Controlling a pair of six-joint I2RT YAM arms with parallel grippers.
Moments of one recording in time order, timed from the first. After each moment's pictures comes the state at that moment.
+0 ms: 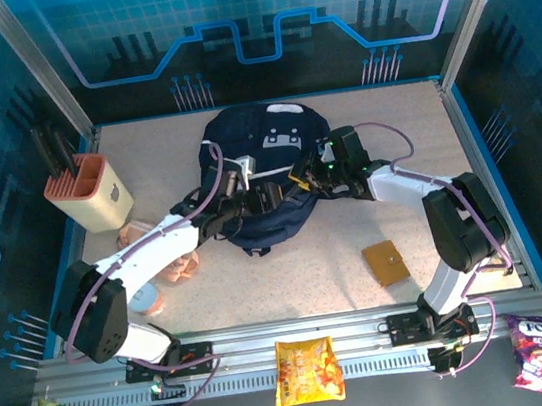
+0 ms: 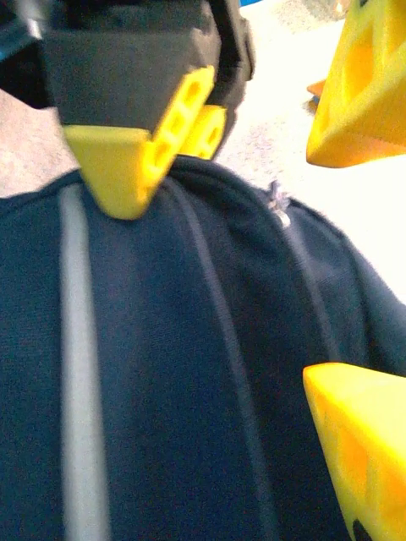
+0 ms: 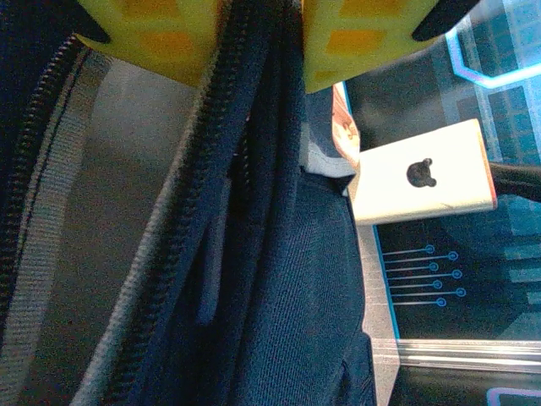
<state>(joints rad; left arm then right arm) -0.61 1.45 0.94 -0.19 0.14 -0.69 0.39 1.69 1.00 0.04 -0.53 1.11</state>
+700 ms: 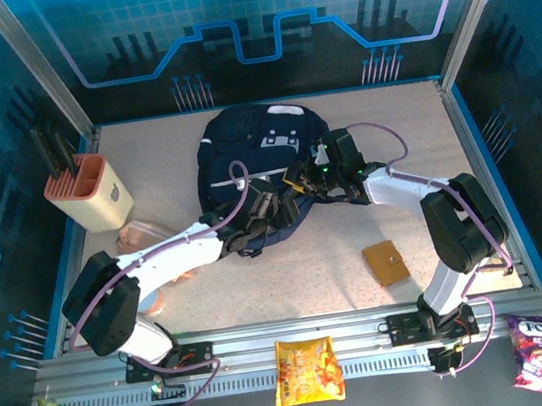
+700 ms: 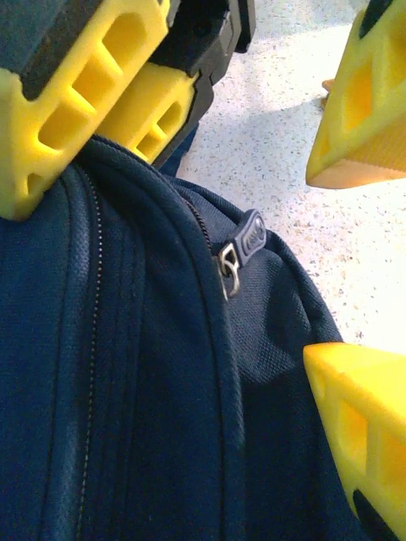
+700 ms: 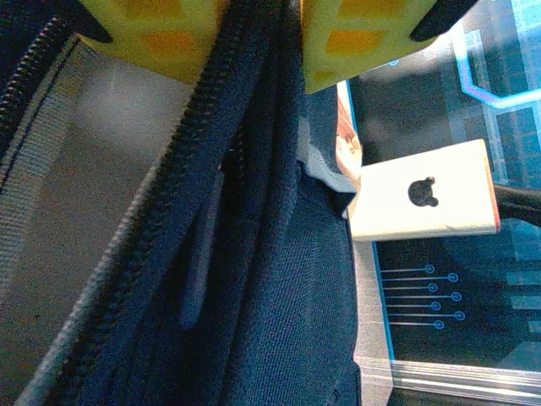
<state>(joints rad) -0.78 1.54 0.98 -0.21 -0.07 -0.94 0.43 1.69 1.00 0.06 -0.53 1.09</state>
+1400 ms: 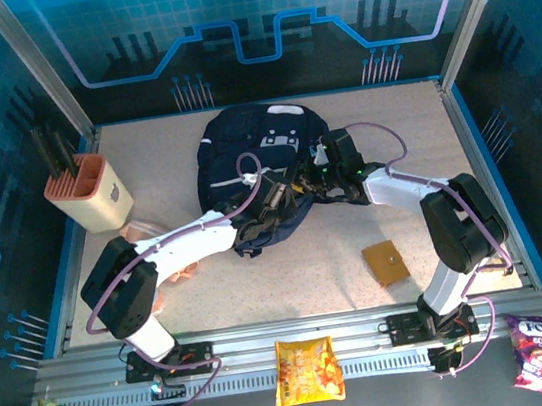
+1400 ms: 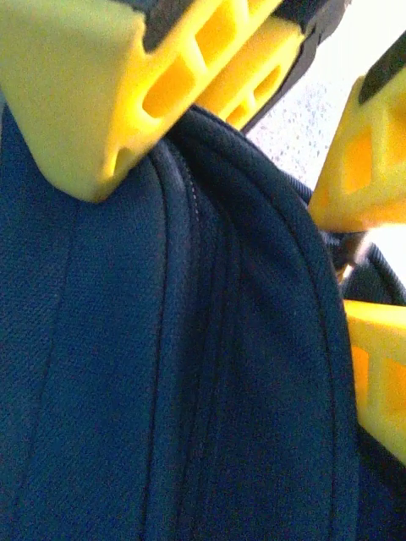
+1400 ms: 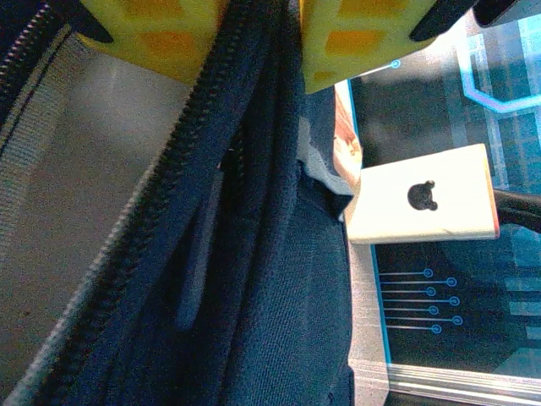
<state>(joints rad) -0.78 1.66 1.10 -0.28 -0.18 -0.98 0.43 1.69 1.00 0.06 -0.53 1.08</state>
